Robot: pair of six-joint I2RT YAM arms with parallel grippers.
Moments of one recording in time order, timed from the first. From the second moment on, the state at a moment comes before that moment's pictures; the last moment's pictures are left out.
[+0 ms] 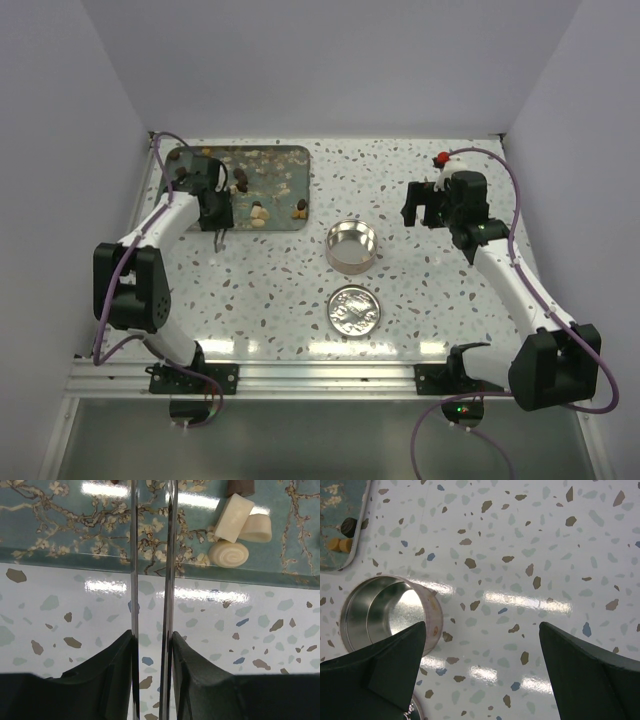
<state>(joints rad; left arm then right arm) -0.11 1.64 1.21 -0.65 -0.06 -0.25 0.16 1.22 0.95 -0.31 -0.06 0.12</state>
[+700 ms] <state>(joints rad) -0.10 1.50 1.26 -0.76 0.05 -0.13 0.16 1.25 0.98 -0.30 -0.06 0.12</state>
